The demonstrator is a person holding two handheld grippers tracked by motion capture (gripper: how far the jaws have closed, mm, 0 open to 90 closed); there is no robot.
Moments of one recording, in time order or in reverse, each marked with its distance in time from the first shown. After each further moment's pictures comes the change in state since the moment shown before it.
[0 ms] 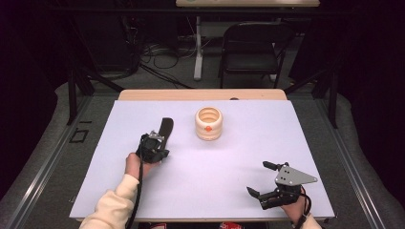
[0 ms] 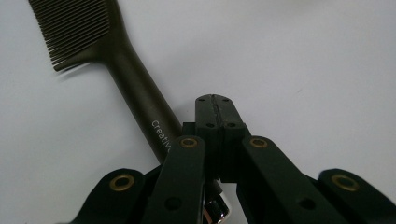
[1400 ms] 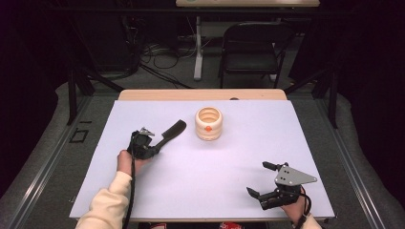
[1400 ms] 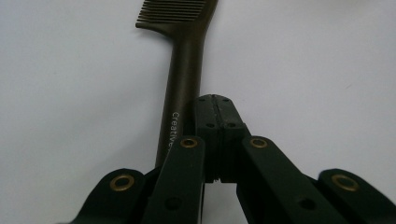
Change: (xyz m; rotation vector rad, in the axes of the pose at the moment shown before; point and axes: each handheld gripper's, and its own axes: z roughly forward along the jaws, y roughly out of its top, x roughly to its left) left arm 0.027 -0.005 -0.009 -0.004 0.036 -0.041; right arm 0.000 0.000 0.000 0.006 0.007 0.000
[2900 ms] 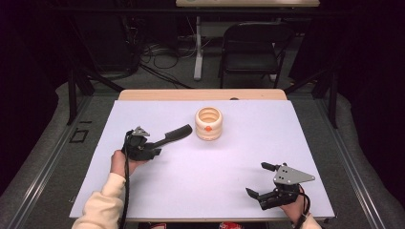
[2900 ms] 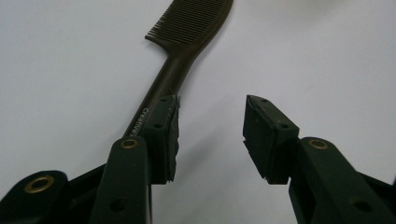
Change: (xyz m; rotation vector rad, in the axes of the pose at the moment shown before) left arm -0.002 -0.002 -0.025 -0.065 -0.040 0.058; right arm -0.001 -0.001 0.003 0.022 0.020 0.015
